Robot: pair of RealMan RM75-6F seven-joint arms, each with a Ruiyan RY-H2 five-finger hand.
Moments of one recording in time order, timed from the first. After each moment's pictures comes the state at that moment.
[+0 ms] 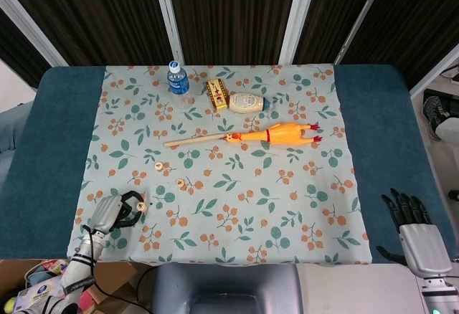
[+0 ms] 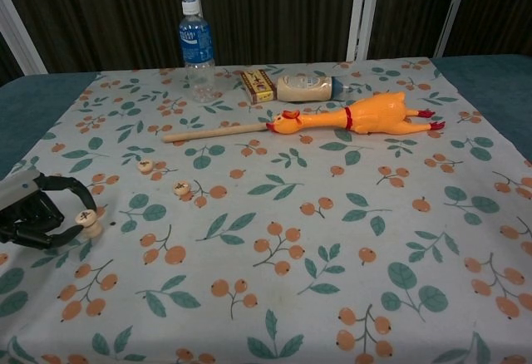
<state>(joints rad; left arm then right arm) -0.38 -1.61 -0.06 -1.21 1.40 1.10 -0.35 -0.01 -1.09 -0.03 -1.71 -1.58 1.49 -0.18</state>
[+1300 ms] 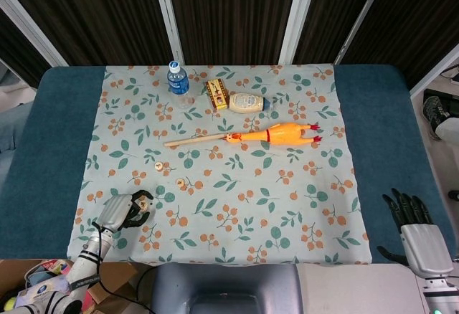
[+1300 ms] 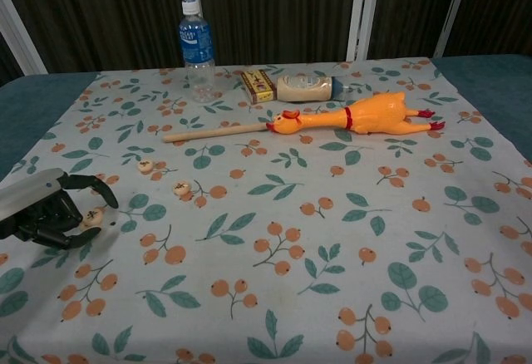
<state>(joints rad) -0.42 -1.60 -0.06 -1.26 1.39 1.06 -0.26 -0.01 -1.08 -0.03 -1.71 -1.58 1.49 -0.16</state>
